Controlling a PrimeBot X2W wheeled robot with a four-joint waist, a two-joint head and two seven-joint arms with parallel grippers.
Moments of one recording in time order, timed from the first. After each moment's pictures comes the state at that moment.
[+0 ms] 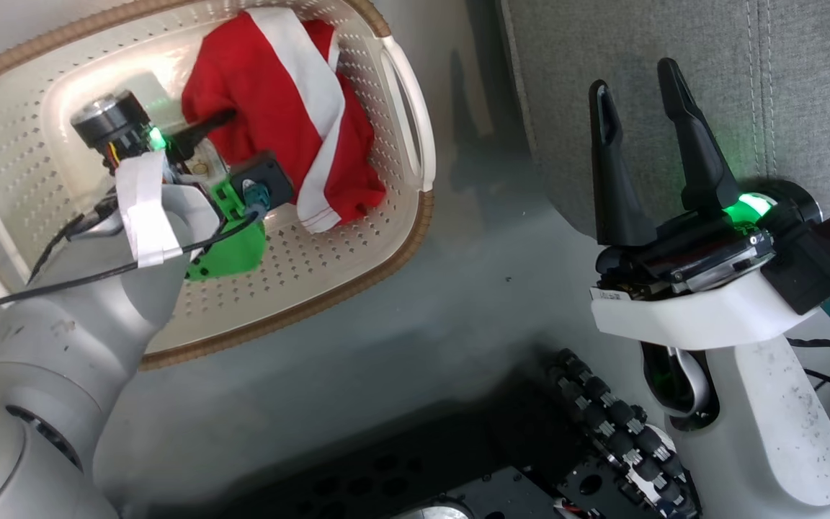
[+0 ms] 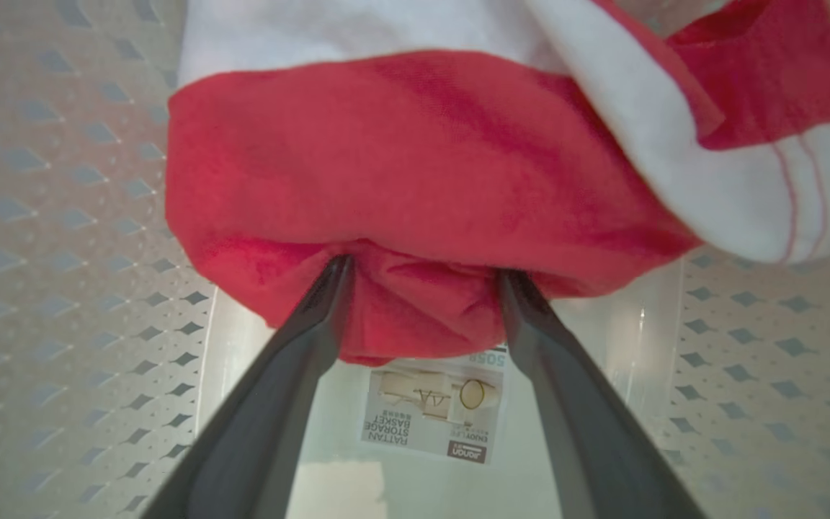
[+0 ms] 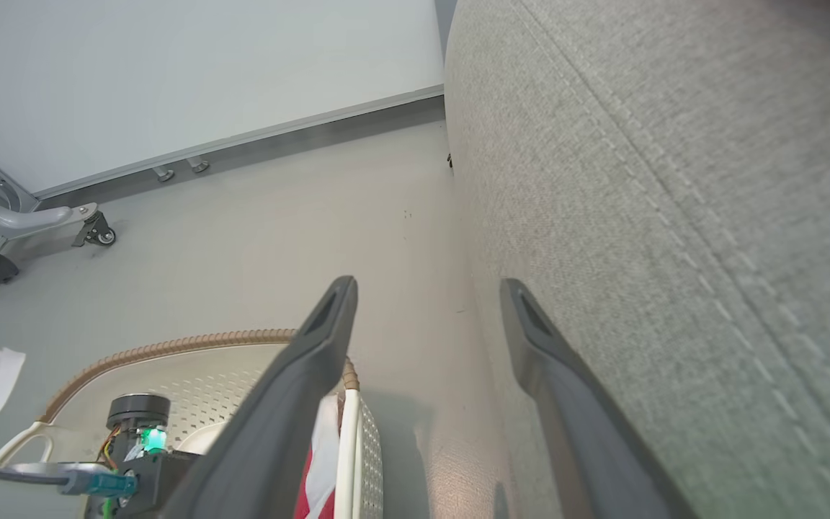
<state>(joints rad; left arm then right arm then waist) -1.17 0.21 -1.24 1.25 -0.14 -0.09 -0.26 -0.37 -0.05 0.21 -0.13 0.29 0.13 -0.27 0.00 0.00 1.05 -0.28</state>
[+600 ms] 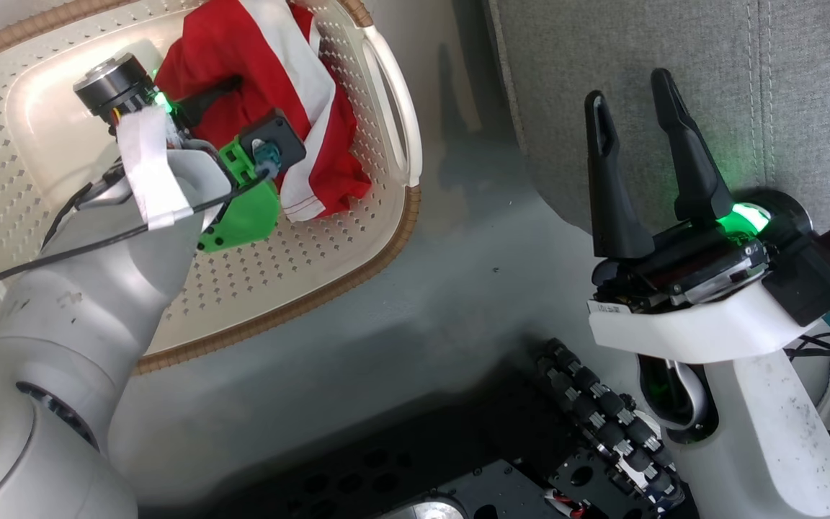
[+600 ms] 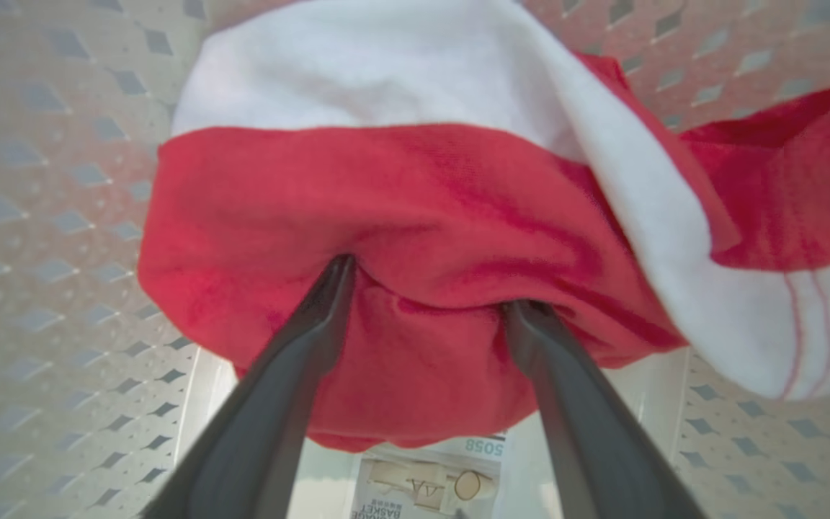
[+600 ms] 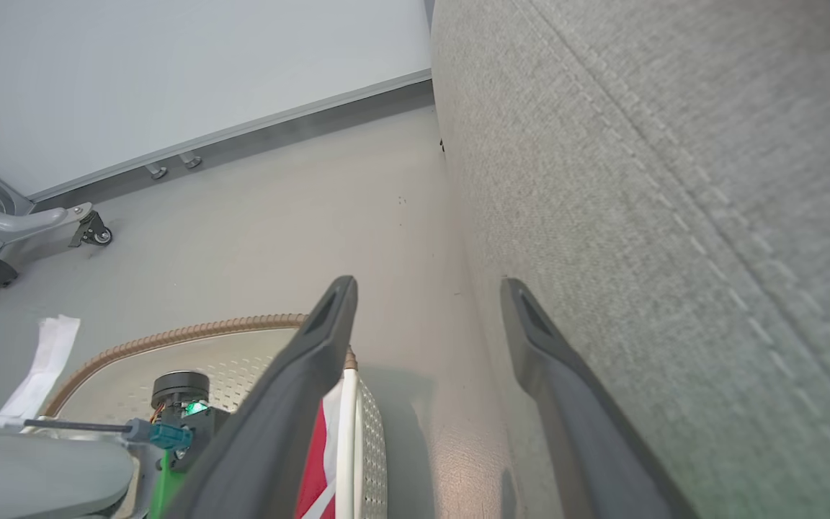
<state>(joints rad) -1.23 0.16 -1.22 1.28 -0.17 -0.11 -0.22 -0.35 -0.04 0.22 -0.14 0.33 0.13 -0.27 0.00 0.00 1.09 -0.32</state>
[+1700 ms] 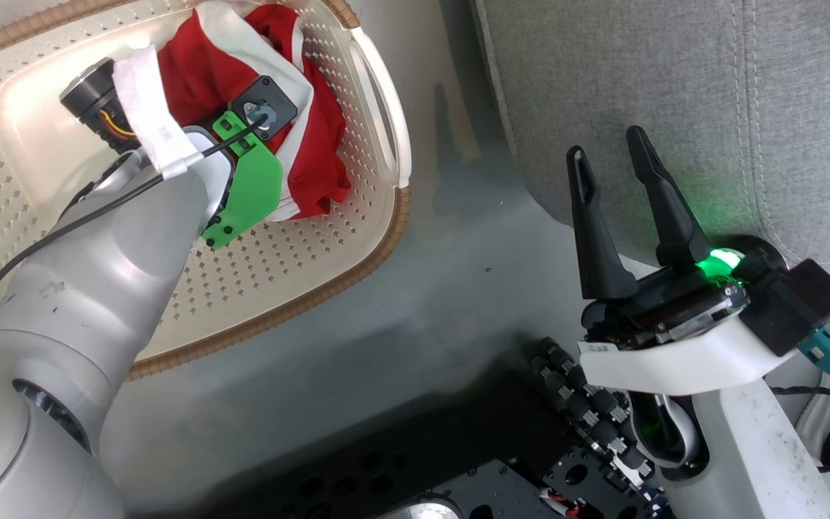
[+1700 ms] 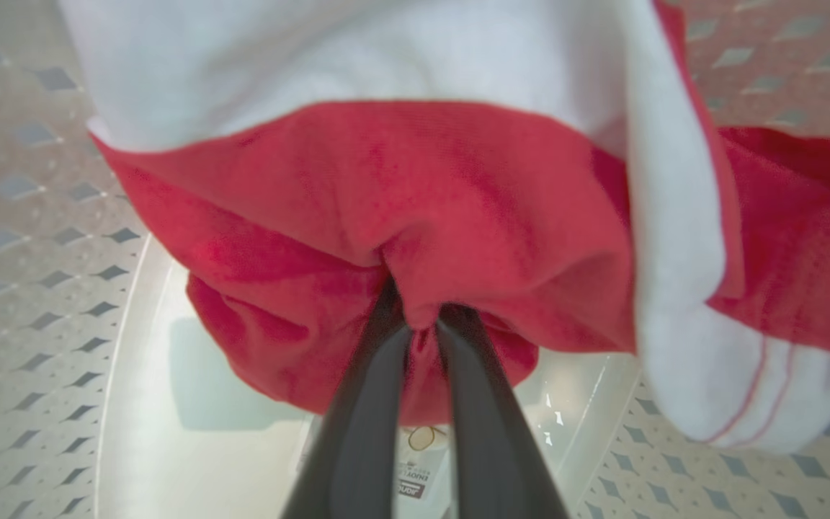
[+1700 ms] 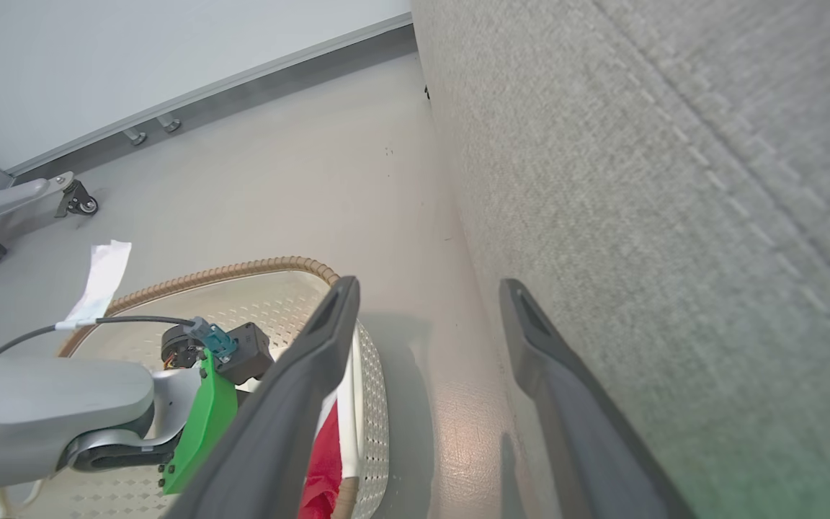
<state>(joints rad) -1.25 0.18 -1.28 1.21 -0.44 -0.13 0.09 -0.26 -0.04 0.24 -0.16 0.33 0.13 -0.27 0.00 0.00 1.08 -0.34</state>
